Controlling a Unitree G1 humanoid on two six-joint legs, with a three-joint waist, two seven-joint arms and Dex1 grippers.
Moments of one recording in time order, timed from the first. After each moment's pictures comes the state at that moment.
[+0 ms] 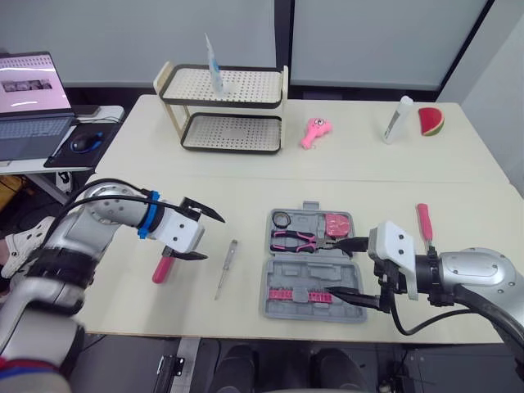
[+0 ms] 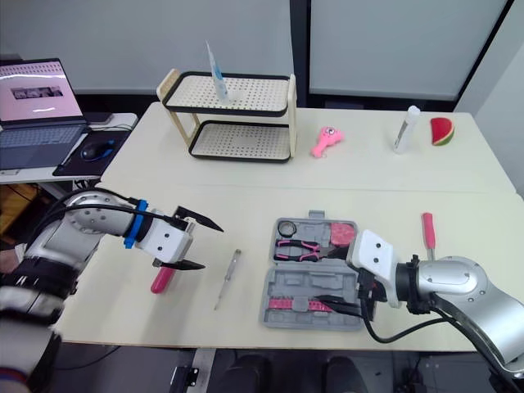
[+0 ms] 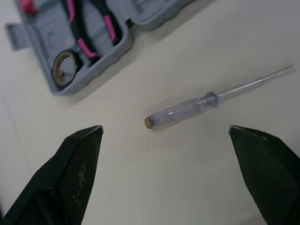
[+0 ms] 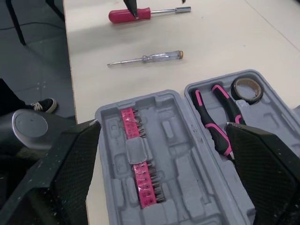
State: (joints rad) left arm -0.85 0.83 -0.45 0.75 0.09 -1.00 -1.50; right arm -0.13 -0.85 0.03 -0.77 0.58 0.85 0.81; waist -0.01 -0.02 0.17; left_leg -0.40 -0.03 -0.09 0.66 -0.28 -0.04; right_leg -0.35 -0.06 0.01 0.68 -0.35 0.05
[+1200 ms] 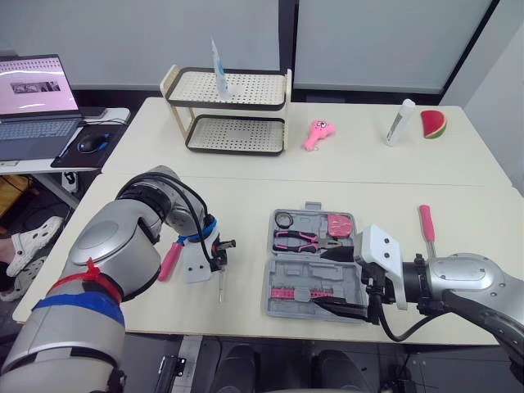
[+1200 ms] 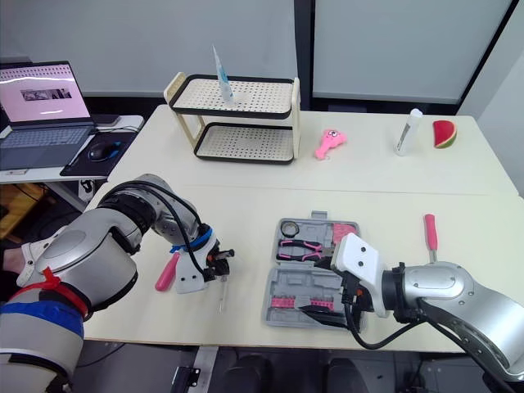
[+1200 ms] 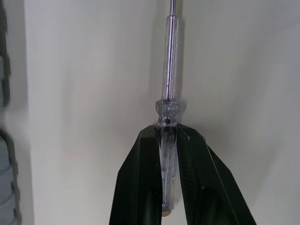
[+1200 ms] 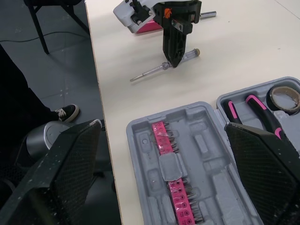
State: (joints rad) left arm -1.28 0.58 -1.11 1.22 1.30 -1.46 -0.17; right arm -0.17 -0.86 0.05 -0.84 0.73 0.97 0.72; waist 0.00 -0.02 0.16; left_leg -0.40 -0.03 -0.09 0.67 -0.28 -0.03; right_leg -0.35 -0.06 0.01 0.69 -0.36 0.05
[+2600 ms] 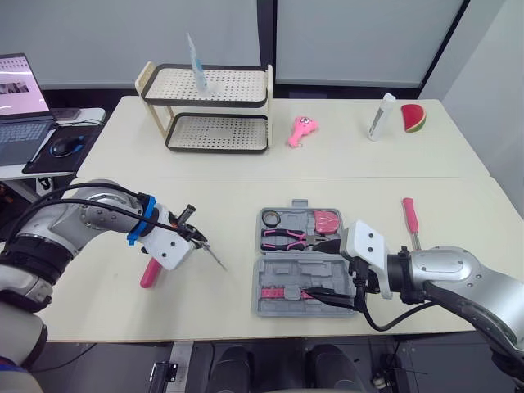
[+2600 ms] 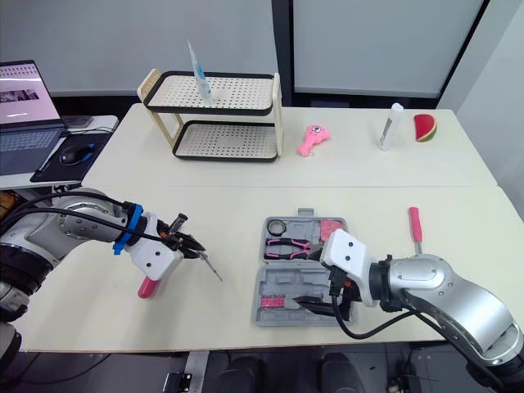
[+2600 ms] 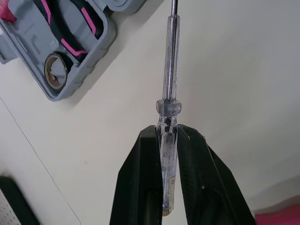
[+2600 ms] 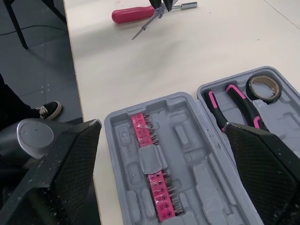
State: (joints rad) left arm -0.73 1.12 -0.58 0.41 0.08 -0.78 -1.17; right arm -0.26 -0.81 0.19 -0.76 0.60 0.90 0.72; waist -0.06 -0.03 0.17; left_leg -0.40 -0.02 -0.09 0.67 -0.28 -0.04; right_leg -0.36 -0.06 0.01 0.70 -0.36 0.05
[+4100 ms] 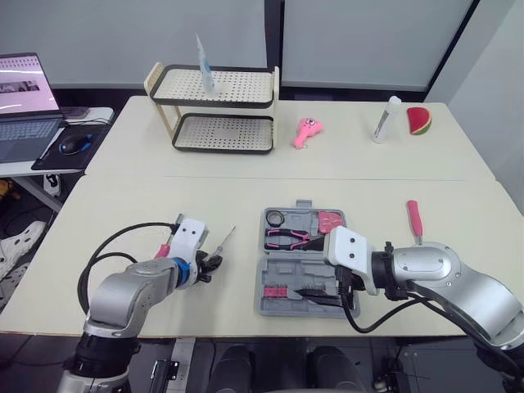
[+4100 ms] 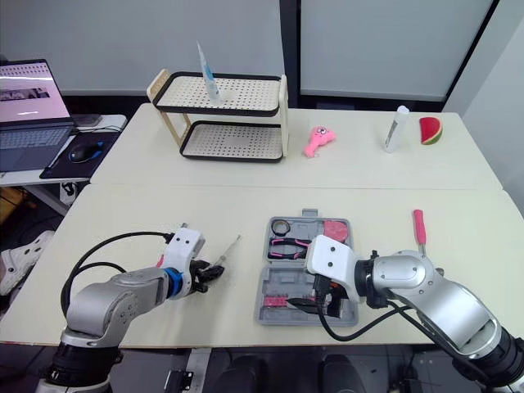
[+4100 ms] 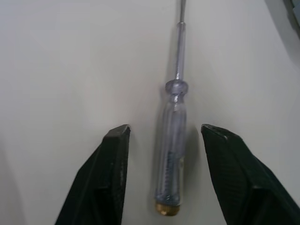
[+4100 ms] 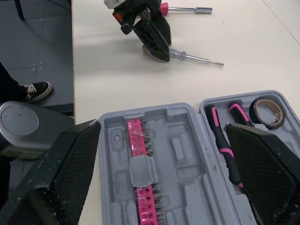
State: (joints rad) left arm -0.15 0.58 0.03 -0.33 -0.41 1.15 -0.33; right arm -0.31 -0.79 0.32 -0.74 0.42 0.84 0.76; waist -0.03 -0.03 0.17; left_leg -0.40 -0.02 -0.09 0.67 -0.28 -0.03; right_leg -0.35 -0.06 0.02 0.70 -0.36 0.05
